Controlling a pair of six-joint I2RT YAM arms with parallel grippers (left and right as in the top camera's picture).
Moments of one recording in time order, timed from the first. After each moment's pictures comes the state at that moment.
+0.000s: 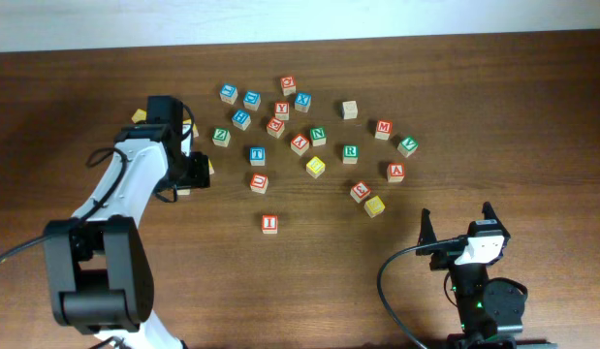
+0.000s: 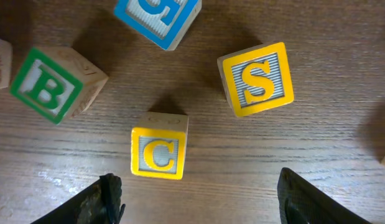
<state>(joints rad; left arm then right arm) -0.02 1.87 1.31 -0.84 -0.06 -0.07 0.00 0.01 0.01 -0.07 -0.03 -0.01</state>
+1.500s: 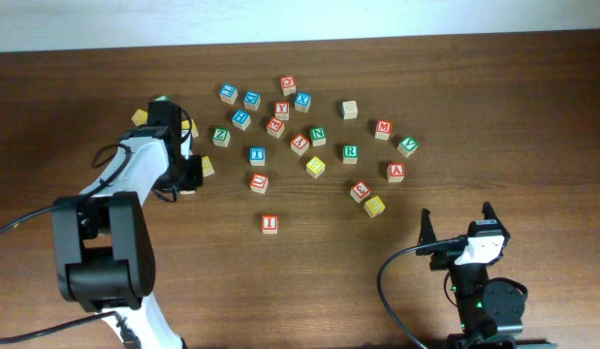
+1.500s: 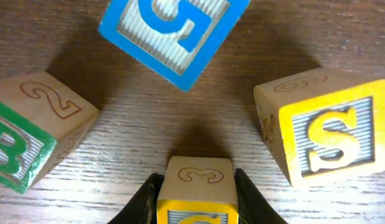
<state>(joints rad) 0.01 1.99 1.31 -0.75 -0.06 -0.03 0.00 0.01 0.01 -0.07 -0.03 -0.01</state>
